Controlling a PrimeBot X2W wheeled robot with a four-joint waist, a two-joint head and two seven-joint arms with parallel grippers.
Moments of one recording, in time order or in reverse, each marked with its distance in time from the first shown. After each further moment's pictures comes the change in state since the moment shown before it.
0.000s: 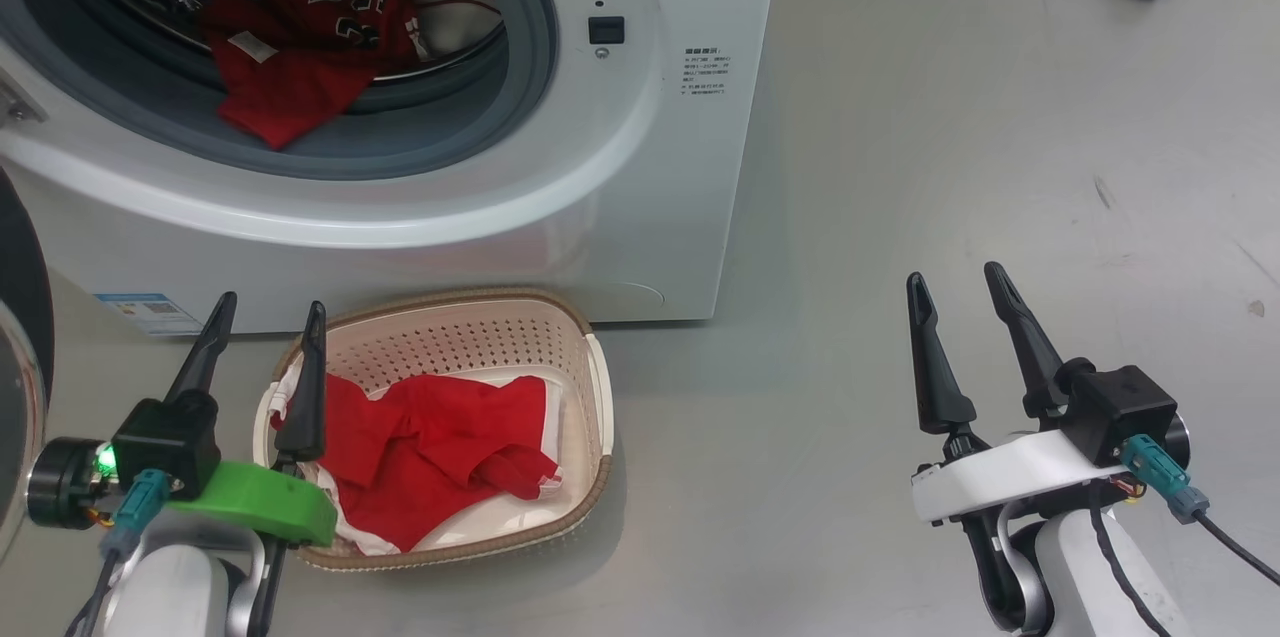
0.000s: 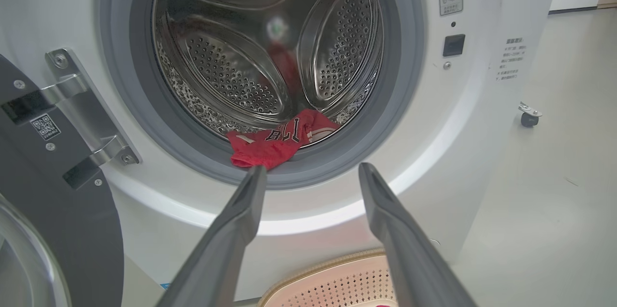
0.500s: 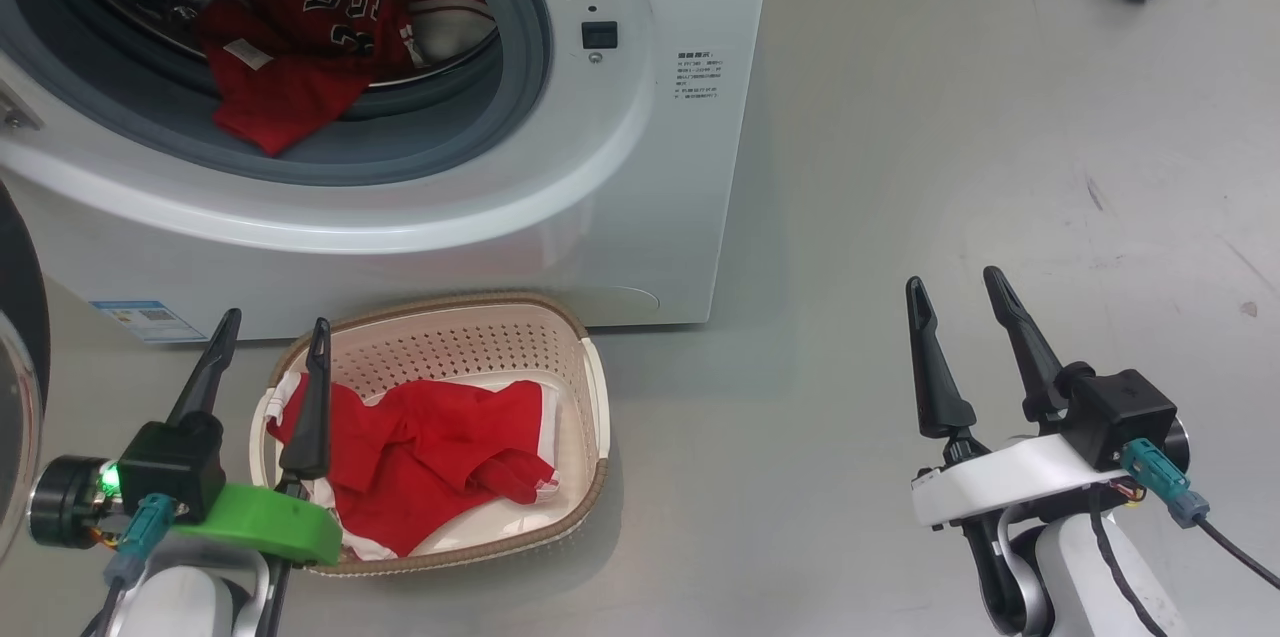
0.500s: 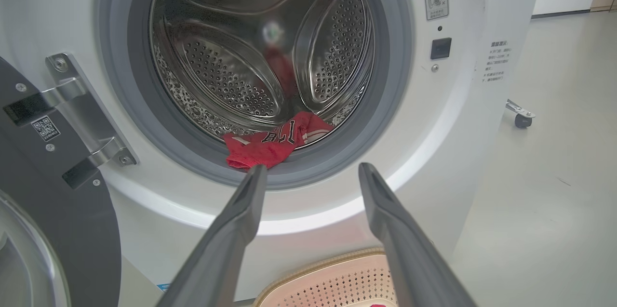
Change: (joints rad) left arm 0.054 -0.015 0.013 -0.058 0.018 0.000 0.000; right arm 0.007 0.000 0.000 -0.003 0.000 0.007 0.000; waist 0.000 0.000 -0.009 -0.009
